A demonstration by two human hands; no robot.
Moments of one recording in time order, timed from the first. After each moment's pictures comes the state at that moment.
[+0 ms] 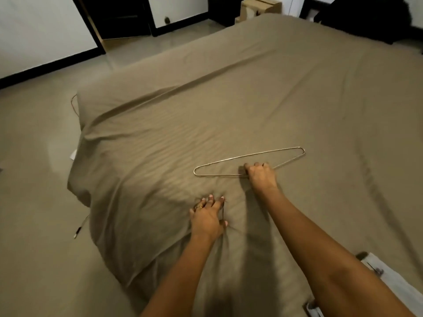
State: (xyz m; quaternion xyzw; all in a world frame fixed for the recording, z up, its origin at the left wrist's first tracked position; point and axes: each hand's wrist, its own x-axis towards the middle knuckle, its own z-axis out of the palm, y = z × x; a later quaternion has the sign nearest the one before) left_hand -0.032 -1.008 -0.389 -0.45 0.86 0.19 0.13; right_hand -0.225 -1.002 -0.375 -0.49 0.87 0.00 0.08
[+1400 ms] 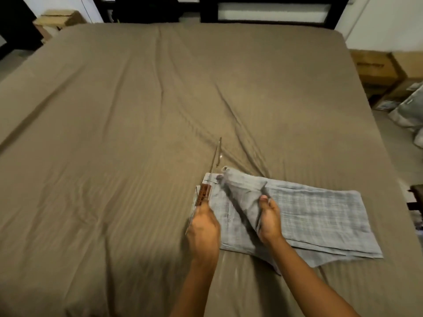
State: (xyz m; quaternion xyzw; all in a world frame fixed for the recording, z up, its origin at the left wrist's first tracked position) left_hand -0.103 -0.692 -0.288 -0.31 0.90 0.31 -0.04; right_hand -0.167 -0.568 -0.348 0.23 0.61 -0.76 0.08
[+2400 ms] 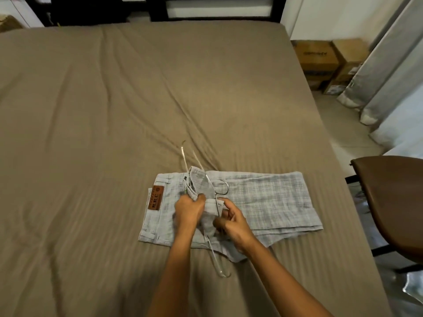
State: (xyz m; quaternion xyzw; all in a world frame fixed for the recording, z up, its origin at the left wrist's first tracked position) left_hand -0.162 -0.614 -0.290 -0.36 0.80 0.47 0.11; right_hand -0.135 -0.491 -0.317 0.10 0.61 -0.74 0.27
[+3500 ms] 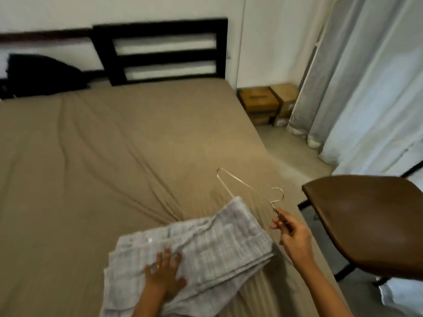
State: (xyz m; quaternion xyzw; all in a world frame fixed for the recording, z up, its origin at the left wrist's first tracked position) left_hand -0.165 -0.607 -0.325 0.03 0.94 0.01 0.34; right_hand -0.160 -0.278 -0.274 0.21 0.81 -0.54 -0.08
